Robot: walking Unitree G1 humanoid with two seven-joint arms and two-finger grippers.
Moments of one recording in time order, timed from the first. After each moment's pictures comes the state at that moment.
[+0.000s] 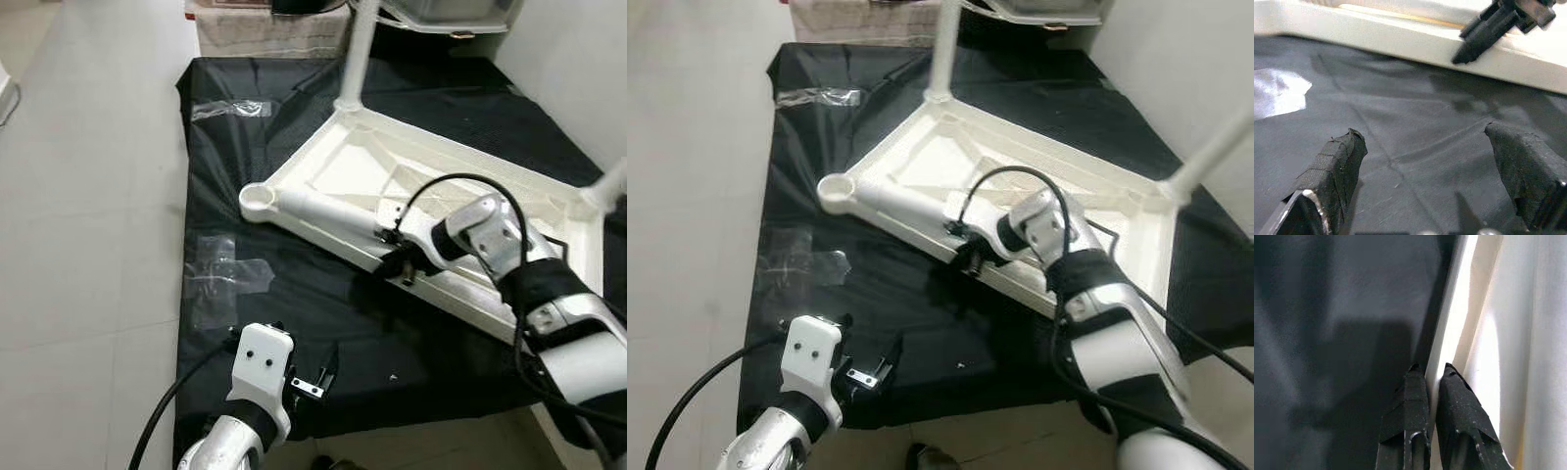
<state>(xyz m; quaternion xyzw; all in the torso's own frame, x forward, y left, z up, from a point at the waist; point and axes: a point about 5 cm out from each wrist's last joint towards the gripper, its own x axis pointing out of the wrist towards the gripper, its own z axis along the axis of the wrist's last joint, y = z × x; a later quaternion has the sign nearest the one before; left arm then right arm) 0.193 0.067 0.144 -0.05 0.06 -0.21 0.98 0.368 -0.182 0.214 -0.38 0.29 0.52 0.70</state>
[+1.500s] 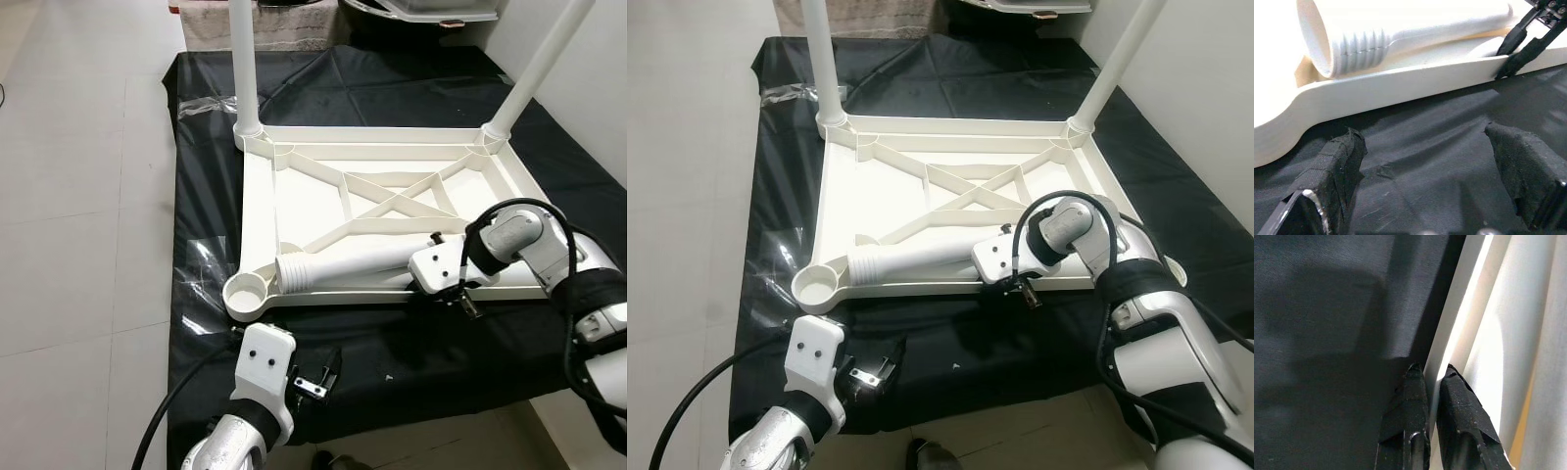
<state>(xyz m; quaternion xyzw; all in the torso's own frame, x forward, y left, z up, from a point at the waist) 0.194 0.066 0.143 -0.05 0.06 -0.21 0.97 0.354 -0.195 0.218 -0.57 0.15 0.62 0.52</state>
